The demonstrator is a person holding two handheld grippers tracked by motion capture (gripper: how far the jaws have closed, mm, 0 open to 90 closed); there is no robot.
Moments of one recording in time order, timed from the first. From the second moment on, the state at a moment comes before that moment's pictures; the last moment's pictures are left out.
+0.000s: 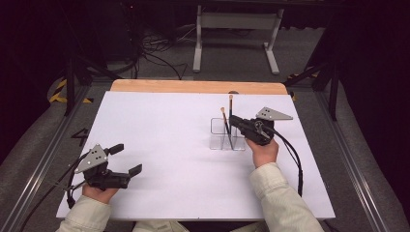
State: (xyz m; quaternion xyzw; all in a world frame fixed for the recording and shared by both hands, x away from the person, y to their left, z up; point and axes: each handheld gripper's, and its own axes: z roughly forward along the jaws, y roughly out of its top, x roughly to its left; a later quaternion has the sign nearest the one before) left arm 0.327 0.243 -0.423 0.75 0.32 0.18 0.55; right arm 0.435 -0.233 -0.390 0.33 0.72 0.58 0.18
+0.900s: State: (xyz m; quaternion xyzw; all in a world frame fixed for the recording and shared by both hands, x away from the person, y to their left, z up) left arm 0.328 0.242 -0.423 0.75 0.32 0.18 0.55; right arm 0.430 -0.240 -0.385 0.34 0.72 0.59 0.16
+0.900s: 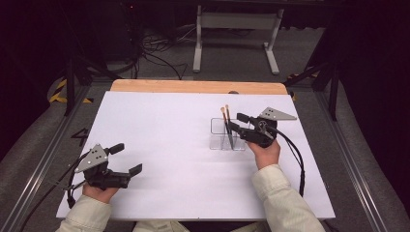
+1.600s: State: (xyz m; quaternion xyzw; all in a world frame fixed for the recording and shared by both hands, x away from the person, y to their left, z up) left arm 0.324 0.244 -0.421 0.75 0.32 0.18 0.55; right arm 0.382 -0.277 -0.349 0.29 0.71 0.59 0.25
